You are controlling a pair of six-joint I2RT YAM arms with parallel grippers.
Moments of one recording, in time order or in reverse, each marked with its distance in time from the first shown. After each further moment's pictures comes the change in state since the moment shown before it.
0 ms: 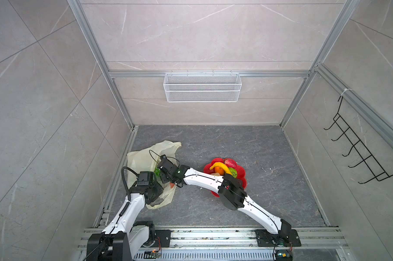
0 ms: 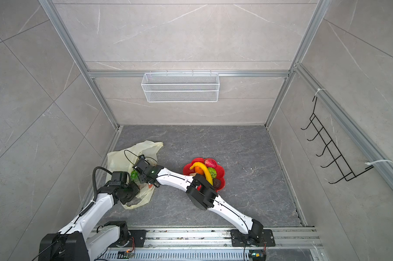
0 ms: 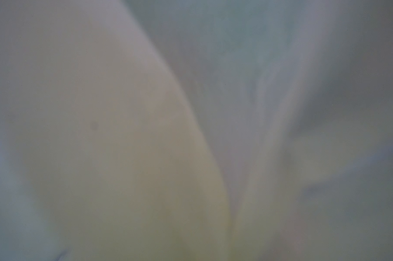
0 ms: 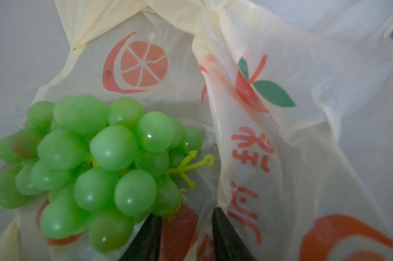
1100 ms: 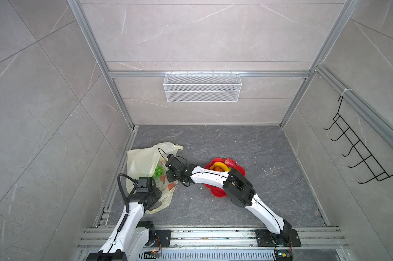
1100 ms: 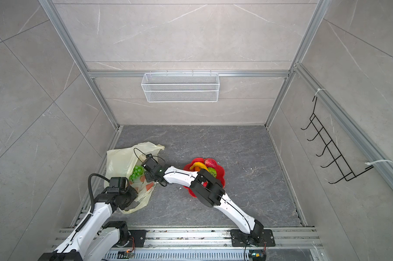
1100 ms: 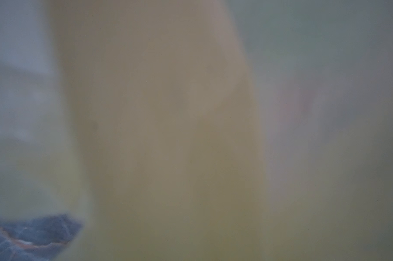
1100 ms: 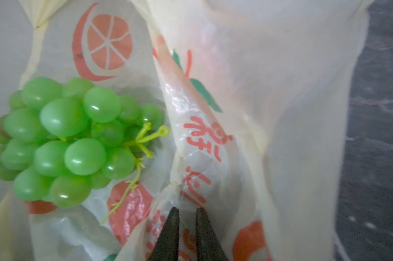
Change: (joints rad) left arm -0.001 -0.162 -0.081 -0.063 -0.058 -0.084; right arm -0.045 -0.155 -0.299 0.179 -0.116 0.033
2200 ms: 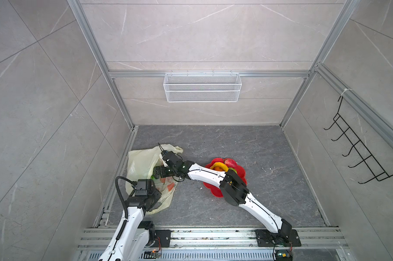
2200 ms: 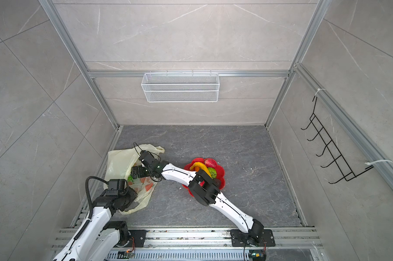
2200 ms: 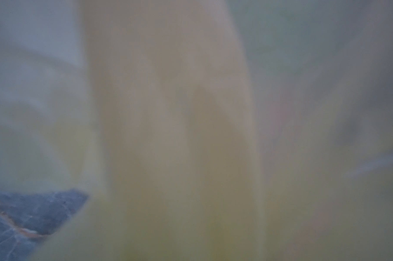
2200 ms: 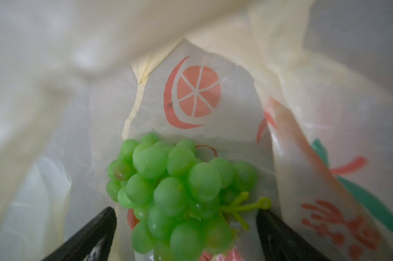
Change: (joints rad) left arm 0.000 -0.077 -0.008 -0.026 -0.008 -0.032; right arm -0.026 0.179 0.317 0.019 -0.256 0.169
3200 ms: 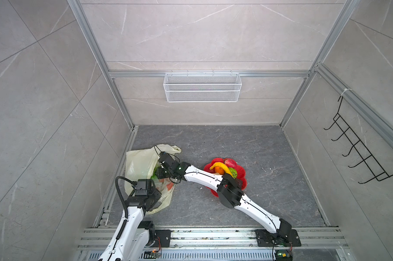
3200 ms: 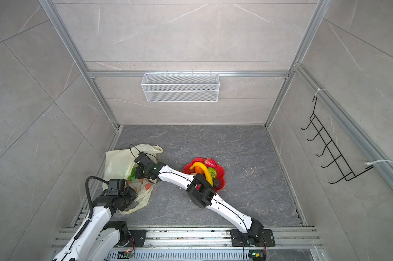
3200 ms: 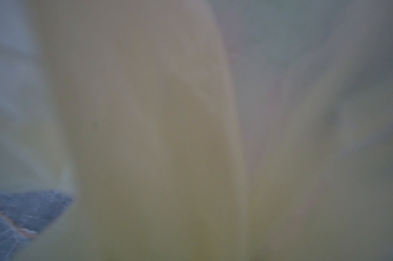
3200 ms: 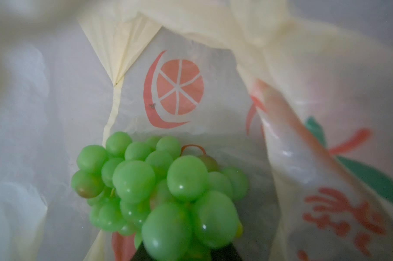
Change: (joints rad) left arm 0.000 0.010 0.000 0.002 0.003 0.000; right arm 0.028 0.058 0.119 -0.116 0.098 0.024
